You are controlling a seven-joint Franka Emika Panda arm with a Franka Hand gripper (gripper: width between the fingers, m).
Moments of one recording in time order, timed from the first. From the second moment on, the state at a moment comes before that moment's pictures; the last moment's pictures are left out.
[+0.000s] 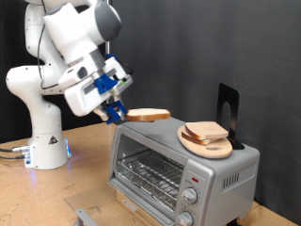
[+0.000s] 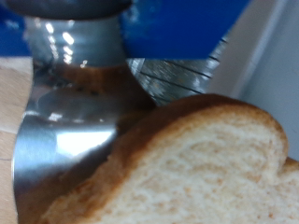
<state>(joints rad) -0.35 -0.45 0.21 -2.57 0.71 2.28 -0.15</state>
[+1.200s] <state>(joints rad) -0.43 -0.37 -0.04 -2.54 0.40 2.02 -0.86</state>
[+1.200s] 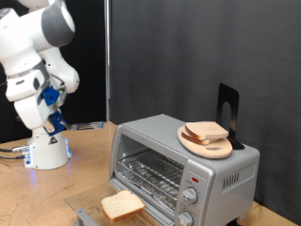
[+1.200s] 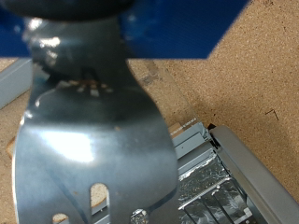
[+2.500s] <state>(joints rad) -0.48 -0.06 -0.14 -2.33 0.29 2.21 -1.24</state>
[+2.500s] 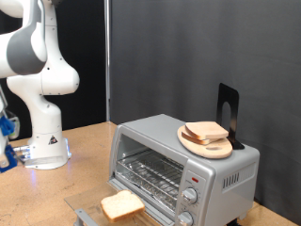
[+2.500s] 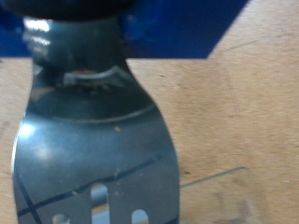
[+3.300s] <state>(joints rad) -0.48 0.02 -0.13 -2.29 0.30 2.28 -1.25</state>
